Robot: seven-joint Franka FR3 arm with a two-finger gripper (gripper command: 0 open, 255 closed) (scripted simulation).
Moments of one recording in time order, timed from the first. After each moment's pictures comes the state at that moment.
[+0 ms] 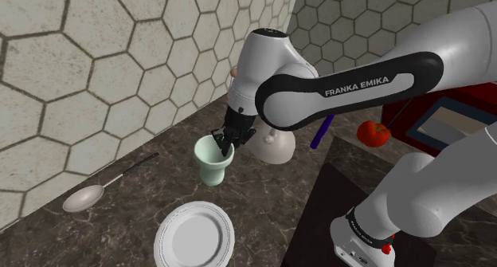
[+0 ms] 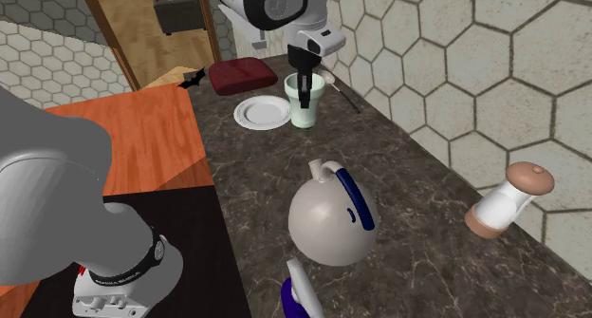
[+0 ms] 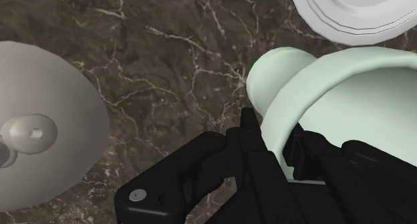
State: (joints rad) arm 0.17 -0.21 0.41 -2.35 0.20 2.25 0.64
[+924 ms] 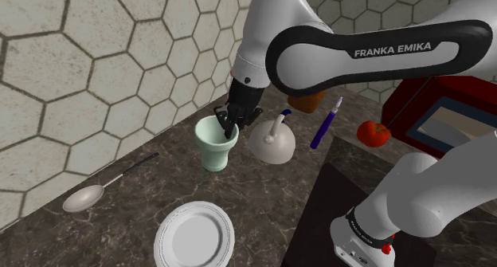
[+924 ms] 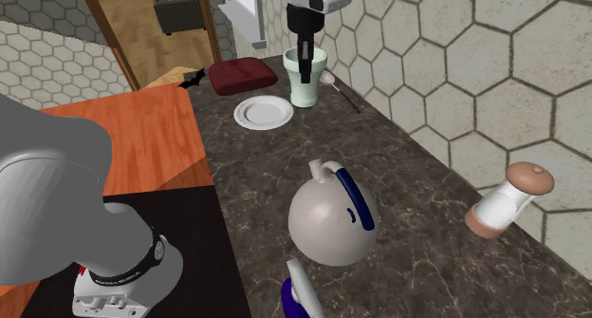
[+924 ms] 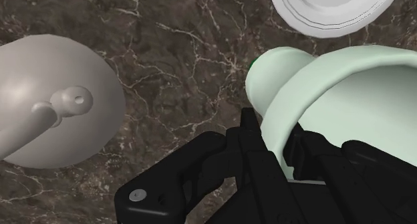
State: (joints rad) arm 0.17 -0.28 0.39 -2.23 0.20 2.06 0.64
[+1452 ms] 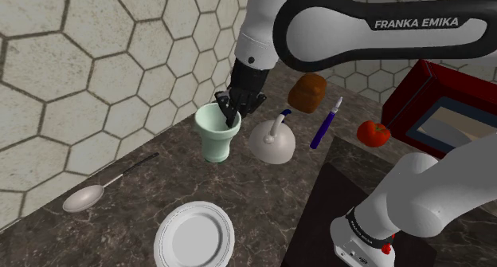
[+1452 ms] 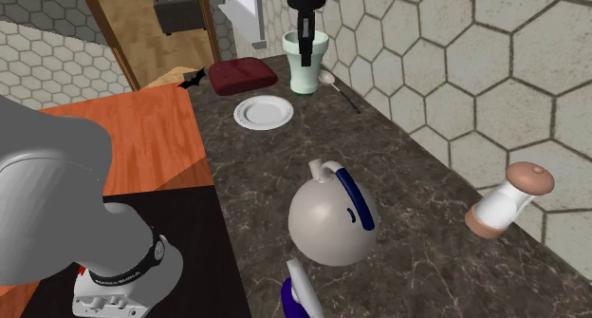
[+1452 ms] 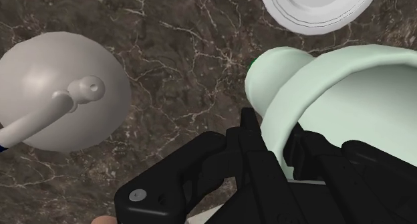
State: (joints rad) arm 0.17 -0.30 0.38 -2.13 0.20 1.95 0.65
